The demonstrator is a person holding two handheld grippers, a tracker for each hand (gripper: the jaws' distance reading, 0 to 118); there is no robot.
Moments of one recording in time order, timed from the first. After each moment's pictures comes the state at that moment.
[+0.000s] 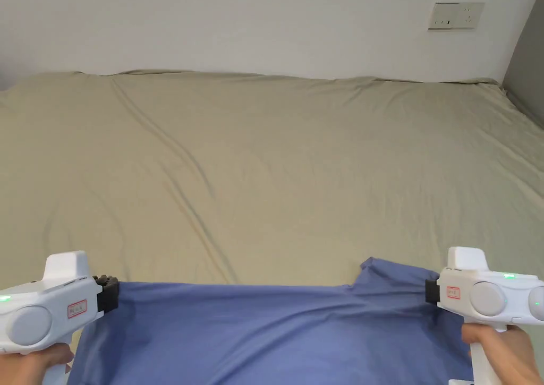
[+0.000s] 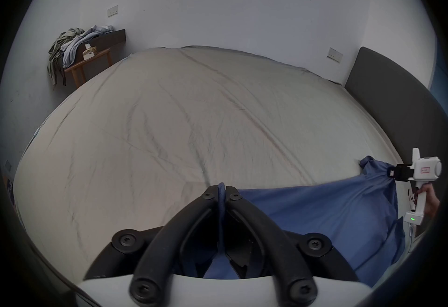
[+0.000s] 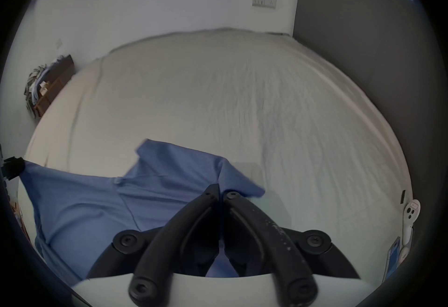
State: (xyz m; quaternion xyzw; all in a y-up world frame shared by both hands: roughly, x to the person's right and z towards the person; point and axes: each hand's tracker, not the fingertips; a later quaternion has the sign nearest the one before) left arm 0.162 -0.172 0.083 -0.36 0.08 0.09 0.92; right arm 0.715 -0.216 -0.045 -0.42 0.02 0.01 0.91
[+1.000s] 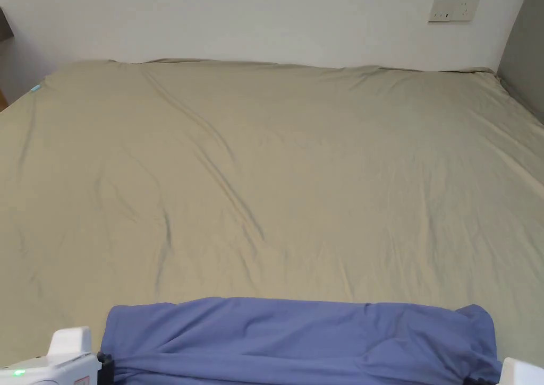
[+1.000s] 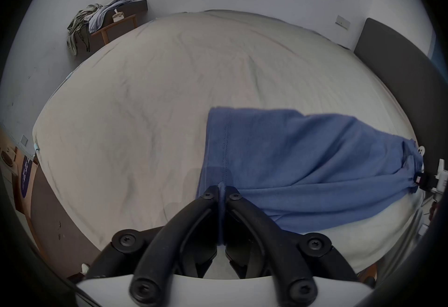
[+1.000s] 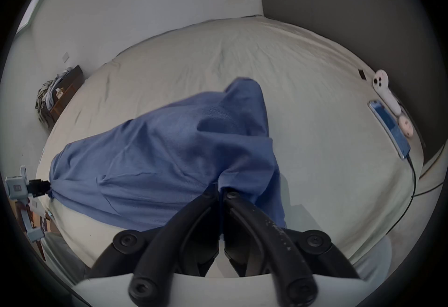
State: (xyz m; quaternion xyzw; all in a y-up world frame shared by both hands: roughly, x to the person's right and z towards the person) left arm 0.160 -0.260 0.311 -0.46 0.12 0.08 0.88; right arm 0.763 -0.254 0.271 -0.45 0.00 -0.07 0.89
